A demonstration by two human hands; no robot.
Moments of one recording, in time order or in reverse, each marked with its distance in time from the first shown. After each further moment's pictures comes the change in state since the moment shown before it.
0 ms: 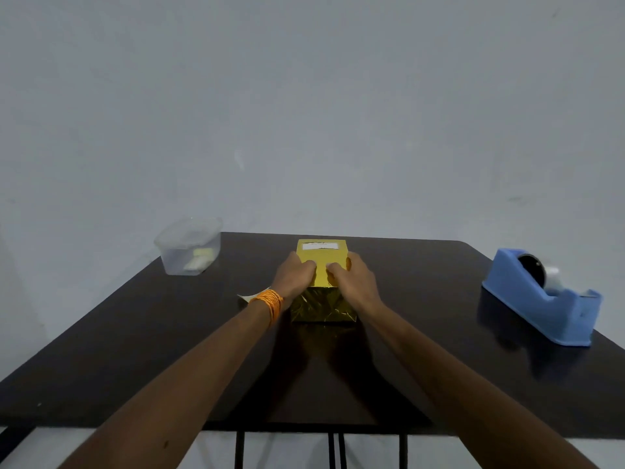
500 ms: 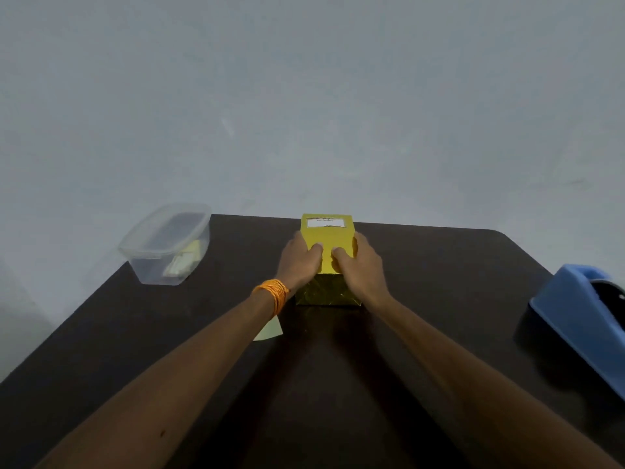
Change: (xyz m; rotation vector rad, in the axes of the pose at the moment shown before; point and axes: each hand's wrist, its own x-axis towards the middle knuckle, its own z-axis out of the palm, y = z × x) left_hand 0.115 -0.017 0.016 0.024 0.011 0.010; right_hand 0.107 0.027 0.029 -0.059 -0.012 -0.028
